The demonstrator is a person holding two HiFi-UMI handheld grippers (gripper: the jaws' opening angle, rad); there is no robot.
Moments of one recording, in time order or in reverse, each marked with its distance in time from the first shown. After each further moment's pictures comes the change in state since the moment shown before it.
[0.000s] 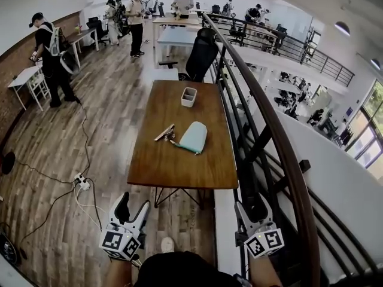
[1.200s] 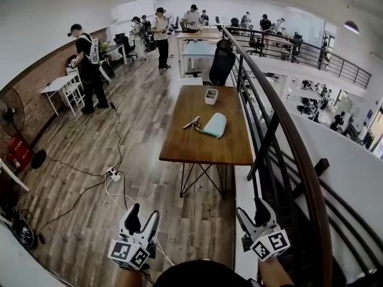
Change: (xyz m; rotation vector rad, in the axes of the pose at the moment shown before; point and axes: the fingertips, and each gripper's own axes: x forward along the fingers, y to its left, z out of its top) left arm -0.252 -0.092 0.023 0.019 -0.070 0.085; right arm -0.186 0.125 -0.003 0.021 0.012 0.198
